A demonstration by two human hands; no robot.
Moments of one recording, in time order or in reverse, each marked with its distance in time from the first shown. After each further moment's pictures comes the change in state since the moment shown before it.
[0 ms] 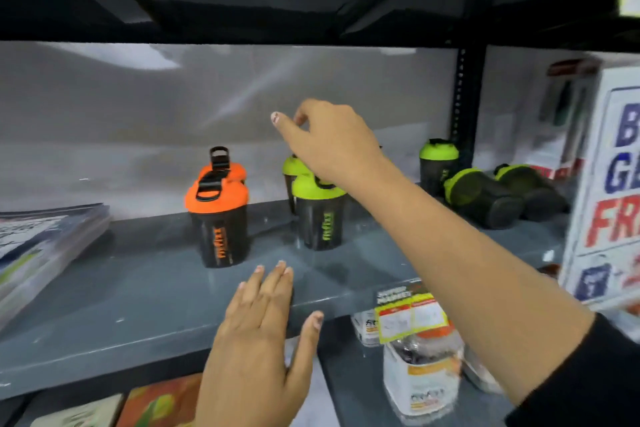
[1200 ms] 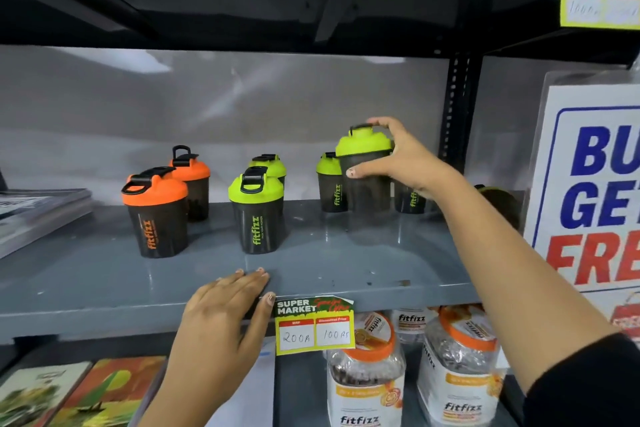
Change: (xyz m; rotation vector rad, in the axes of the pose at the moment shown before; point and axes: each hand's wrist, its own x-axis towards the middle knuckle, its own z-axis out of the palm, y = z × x) left_hand 0.026 0.069 0.066 0.108 -0.032 -0.158; right_hand 0.026 0.239 -0.062 0.685 -0.325 0.169
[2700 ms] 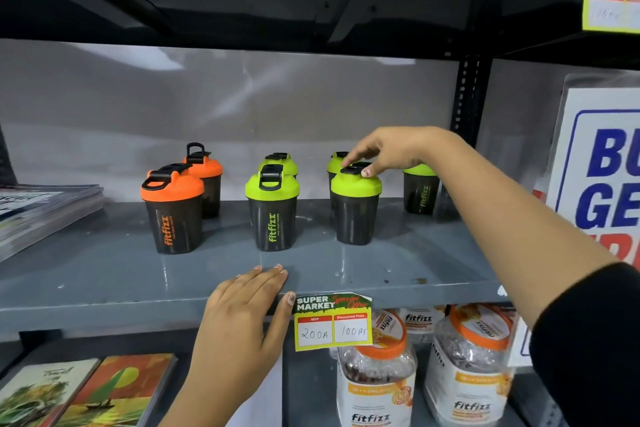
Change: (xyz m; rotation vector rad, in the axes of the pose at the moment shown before) left_hand -0.005 -0.005 0.004 -0.005 -0.008 0.014; right_hand 0.030 -0.048 0.014 -0.832 -0.498 0.001
